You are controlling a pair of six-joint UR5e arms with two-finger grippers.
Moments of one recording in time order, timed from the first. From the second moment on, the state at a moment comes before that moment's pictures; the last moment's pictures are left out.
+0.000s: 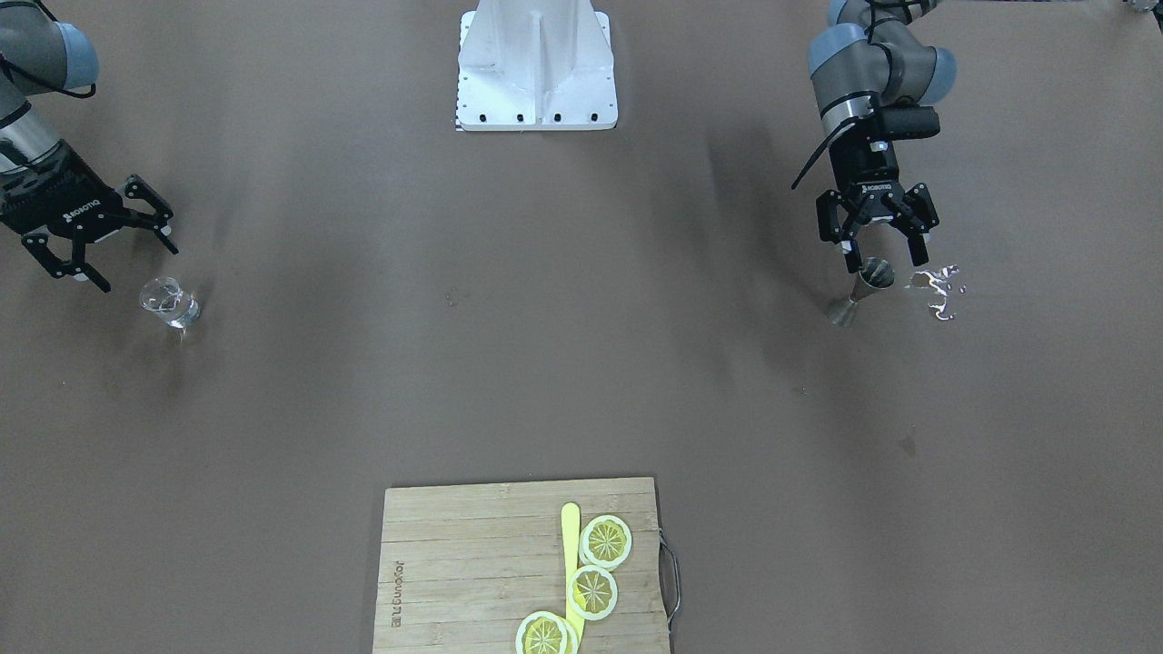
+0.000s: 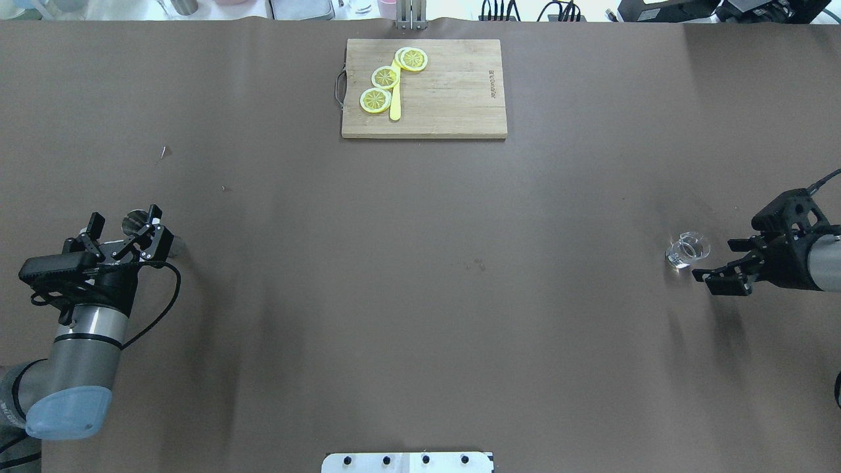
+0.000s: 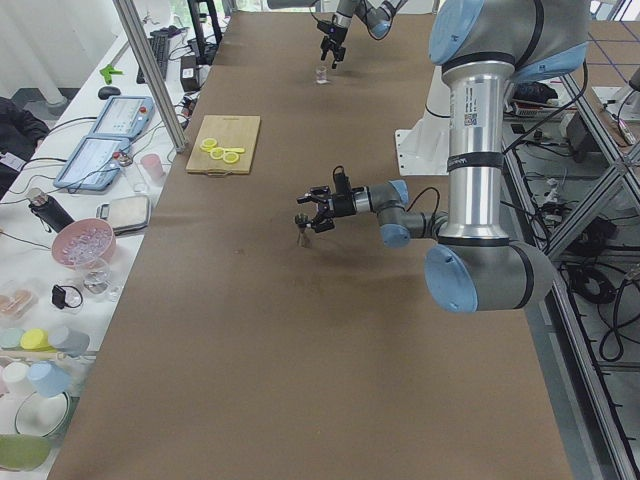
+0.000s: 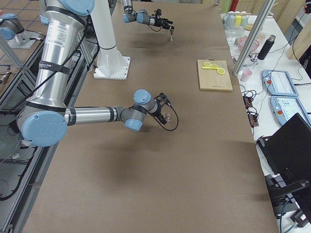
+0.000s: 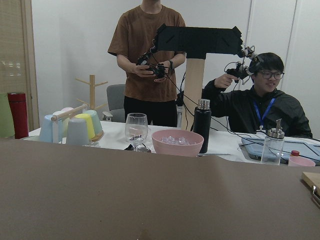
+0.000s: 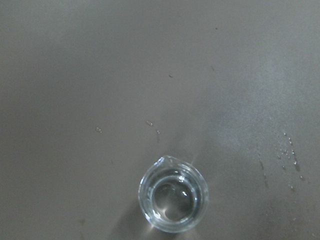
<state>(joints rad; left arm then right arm) -0.23 -1.48 -1.77 -2.38 -0.36 -1.49 0.76 -1.81 1.76 -0.46 1.91 0.54</state>
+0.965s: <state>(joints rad) -0.21 -1.56 -1.62 -2.38 -0.35 -1.55 0.75 -1.79 1.72 -0.46 1.92 0.43</state>
